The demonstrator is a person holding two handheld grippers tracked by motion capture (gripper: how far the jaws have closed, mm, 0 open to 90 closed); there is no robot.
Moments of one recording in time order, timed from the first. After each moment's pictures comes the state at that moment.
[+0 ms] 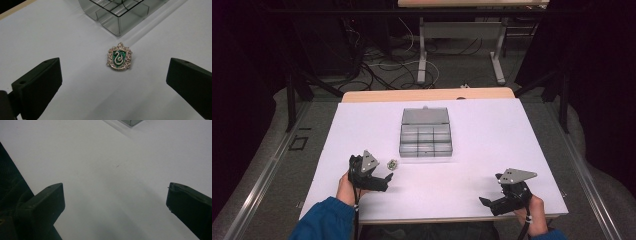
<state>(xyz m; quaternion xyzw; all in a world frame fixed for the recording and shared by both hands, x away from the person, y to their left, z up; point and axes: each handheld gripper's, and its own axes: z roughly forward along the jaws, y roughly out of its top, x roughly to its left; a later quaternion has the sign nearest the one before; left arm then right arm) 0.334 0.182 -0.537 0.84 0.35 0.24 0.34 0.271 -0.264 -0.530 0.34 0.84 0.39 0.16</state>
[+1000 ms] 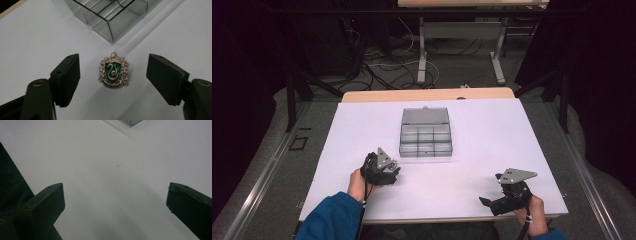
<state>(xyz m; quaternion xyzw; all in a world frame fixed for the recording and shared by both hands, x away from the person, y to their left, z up) 0.351 0.153 -0.549 0.86 0.32 0.25 0.31 0.272 -0.265 -0.530 0.33 0.85 0.39 0.15</state>
